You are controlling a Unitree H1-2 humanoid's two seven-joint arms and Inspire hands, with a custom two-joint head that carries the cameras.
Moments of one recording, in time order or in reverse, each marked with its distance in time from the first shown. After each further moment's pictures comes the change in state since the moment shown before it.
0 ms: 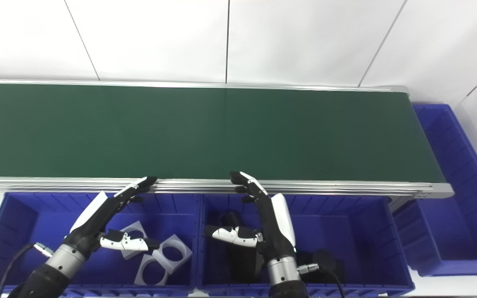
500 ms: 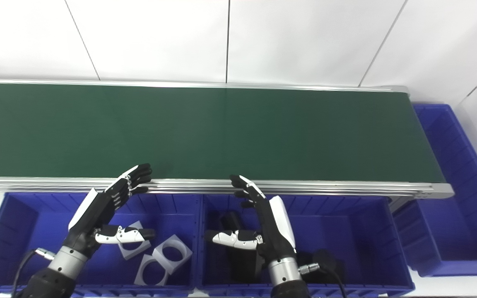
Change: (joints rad) left arm 0.004 -0.046 0.031 0.071 -0.129 -0.119 0.015; right arm 0.007 -0.001 -0.005 -0.009 0.025 0.037 0.013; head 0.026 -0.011
